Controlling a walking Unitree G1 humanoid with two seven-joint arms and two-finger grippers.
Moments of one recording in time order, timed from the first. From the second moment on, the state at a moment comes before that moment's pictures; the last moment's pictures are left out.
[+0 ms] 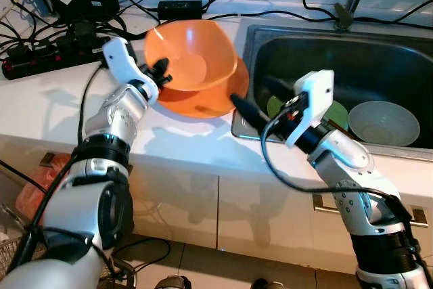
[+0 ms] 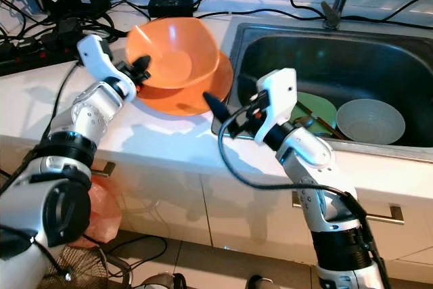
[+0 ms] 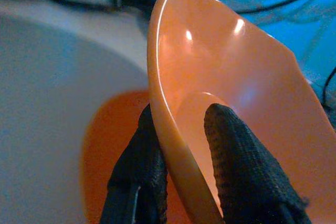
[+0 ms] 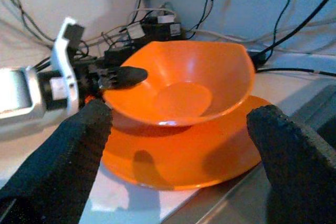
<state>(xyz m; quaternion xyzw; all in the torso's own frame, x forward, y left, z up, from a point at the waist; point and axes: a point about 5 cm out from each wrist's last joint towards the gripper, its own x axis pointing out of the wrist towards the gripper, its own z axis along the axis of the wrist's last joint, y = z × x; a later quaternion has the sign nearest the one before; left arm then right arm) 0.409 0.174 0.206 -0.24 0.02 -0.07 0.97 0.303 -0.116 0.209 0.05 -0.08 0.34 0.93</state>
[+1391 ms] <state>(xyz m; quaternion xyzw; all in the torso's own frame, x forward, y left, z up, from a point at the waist) 0.363 0.111 0.263 -0.12 -0.25 -0.30 0.91 0.342 -0.151 0.239 0.10 -0.10 0.27 0.95</state>
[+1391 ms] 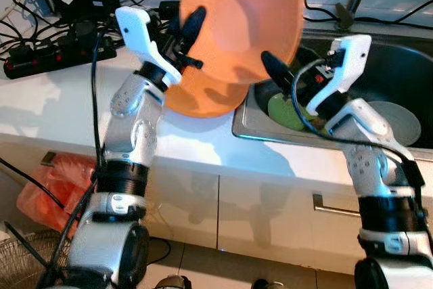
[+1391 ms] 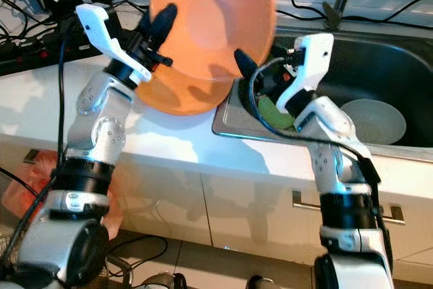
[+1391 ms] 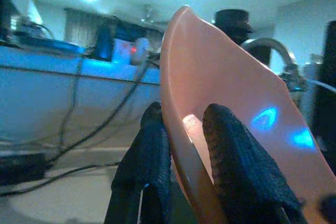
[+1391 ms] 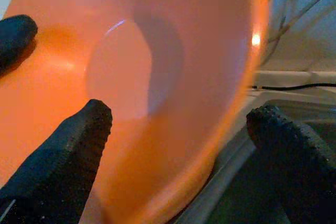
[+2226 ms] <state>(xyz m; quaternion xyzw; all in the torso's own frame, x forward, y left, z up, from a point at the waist) 0.354 0.106 0.251 -0.12 -0.22 -0.33 0.91 0.351 -0.161 0.236 0.21 -0.01 0.26 0.94</state>
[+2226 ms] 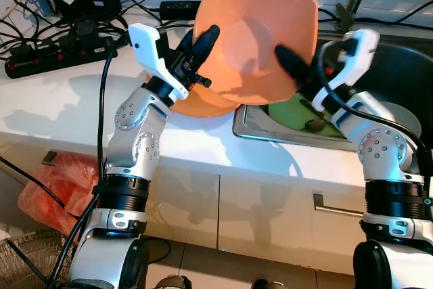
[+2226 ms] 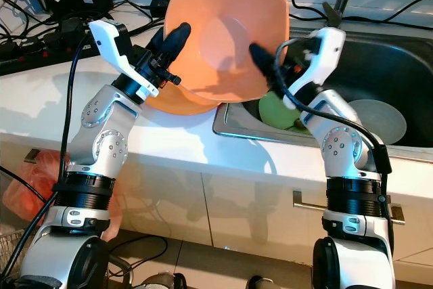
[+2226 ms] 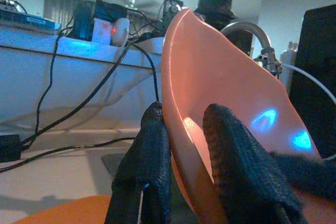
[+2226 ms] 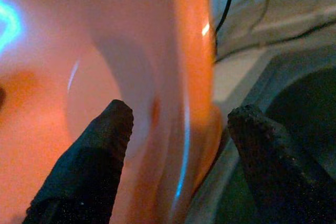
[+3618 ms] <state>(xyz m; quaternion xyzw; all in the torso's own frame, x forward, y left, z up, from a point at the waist) 0.355 0.104 0.246 -0.14 -0.19 -0.32 0.92 0.350 -0.160 0.228 0.20 0.04 0.26 0.95</state>
